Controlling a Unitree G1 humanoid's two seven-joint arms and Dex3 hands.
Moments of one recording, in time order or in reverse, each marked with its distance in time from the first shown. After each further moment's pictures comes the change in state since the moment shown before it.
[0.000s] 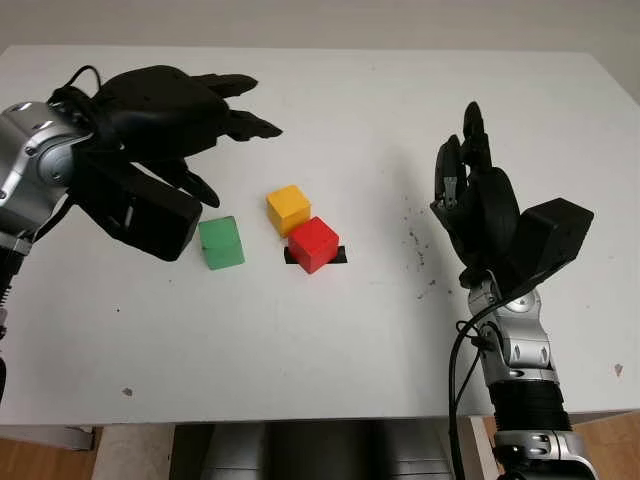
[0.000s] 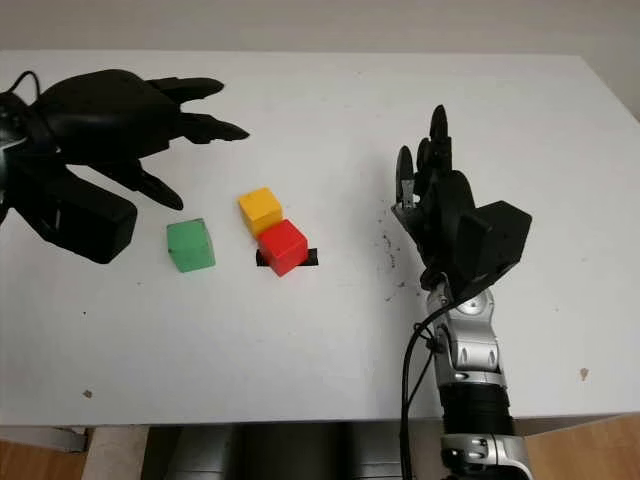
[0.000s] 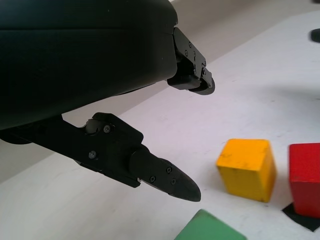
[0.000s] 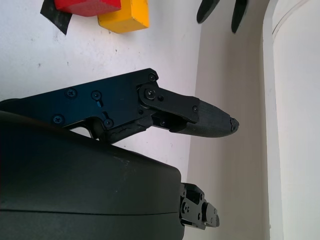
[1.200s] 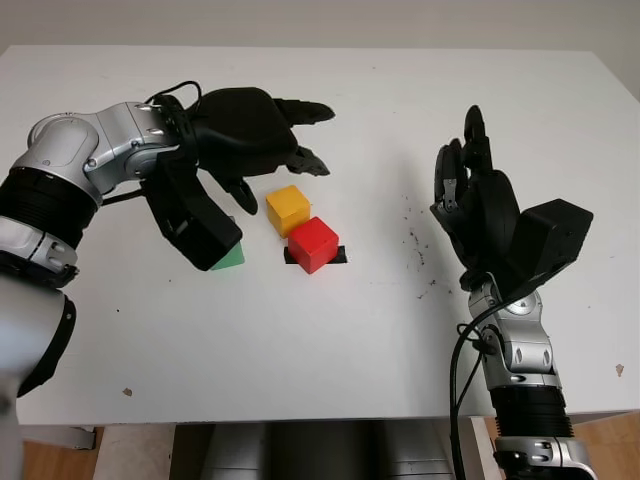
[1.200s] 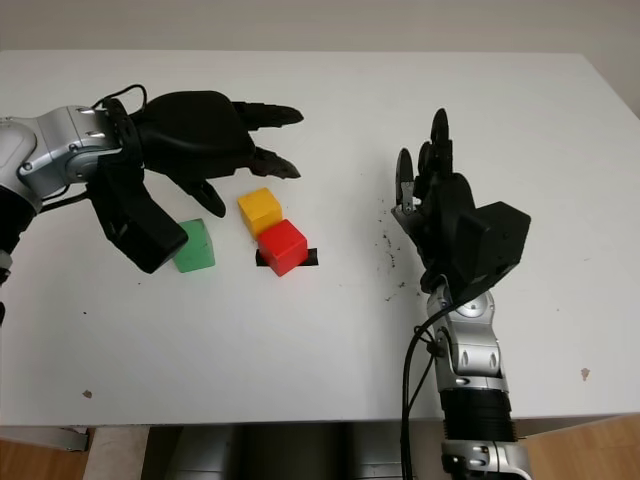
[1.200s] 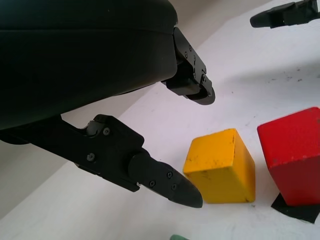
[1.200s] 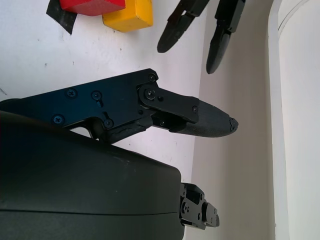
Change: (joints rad) left arm -0.212 -0.147 -0.240 0.406 0.319 -0.240 0.404; right arm 0.019 0.001 0.005 -0.046 -0.013 0.043 -0.026
